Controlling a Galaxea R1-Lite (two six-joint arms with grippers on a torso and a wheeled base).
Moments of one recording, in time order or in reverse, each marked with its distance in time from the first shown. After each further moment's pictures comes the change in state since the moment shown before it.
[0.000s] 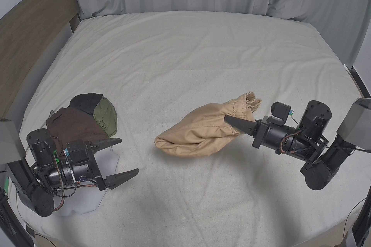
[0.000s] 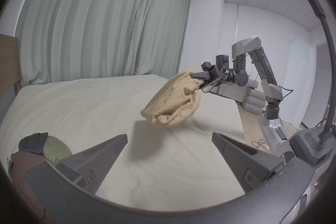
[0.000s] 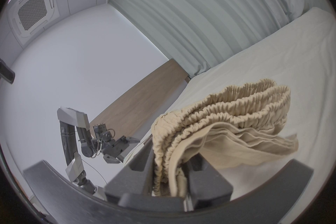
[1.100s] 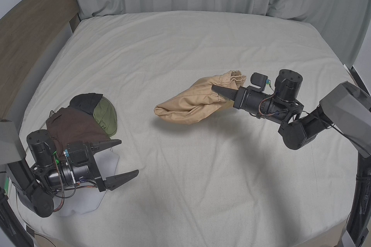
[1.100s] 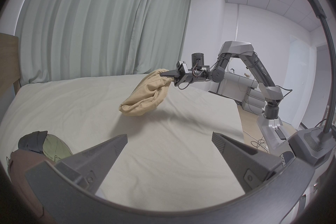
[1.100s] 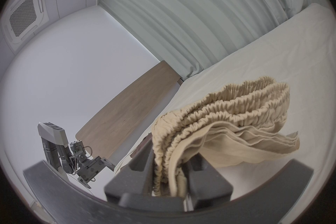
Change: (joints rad) left arm 0.000 0.000 0.009 0.000 0.000 0.001; right arm -0.058 0.185 -0.586 0.420 0.016 0.023
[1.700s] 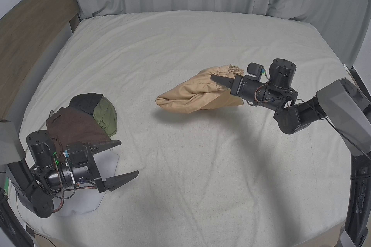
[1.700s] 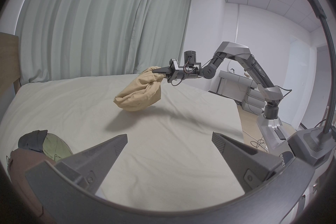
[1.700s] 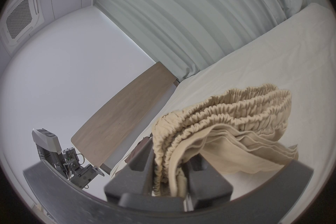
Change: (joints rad) left arm 0.001 -0.002 0.008 0.000 0.000 0.000; right arm -0.025 0.072 -0.246 0.183 0.001 0.001
